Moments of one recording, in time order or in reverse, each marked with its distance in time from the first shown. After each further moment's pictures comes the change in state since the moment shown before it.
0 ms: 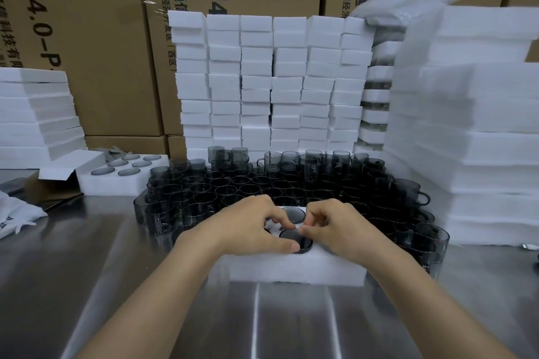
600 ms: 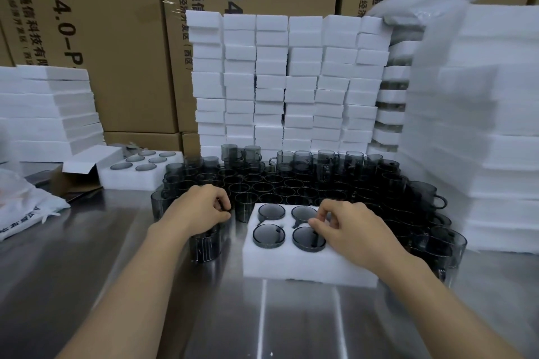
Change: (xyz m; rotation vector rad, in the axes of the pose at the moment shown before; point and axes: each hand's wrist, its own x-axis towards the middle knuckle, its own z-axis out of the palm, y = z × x) left_hand -0.022 -0.104 -0.027 0.121 0.266 -0.451; right_hand 0.000 0.006 0.010 -0.236 0.136 -0.032
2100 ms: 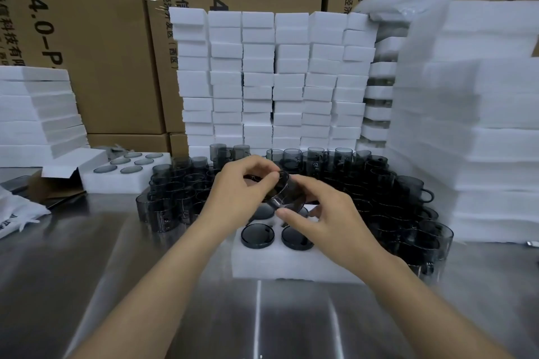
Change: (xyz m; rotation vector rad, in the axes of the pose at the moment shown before) left_hand -0.031 0.111 0.003 -0.750 0.261 0.272; right_hand -0.007 -0.027 0.000 0.471 0.203 -0.275
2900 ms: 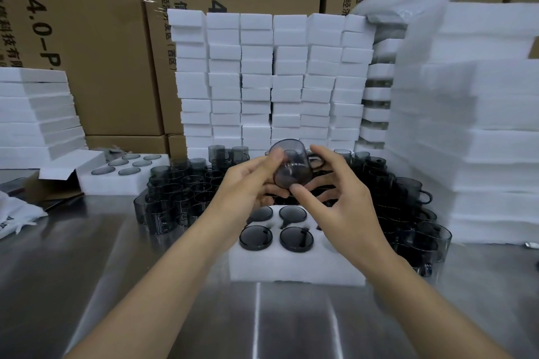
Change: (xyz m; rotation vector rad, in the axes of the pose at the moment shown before) left_hand -0.008 0.019 0.008 -0.567 -0.190 -0.203; right_hand 0.001 -0.024 -0.015 0.239 0.238 0.082
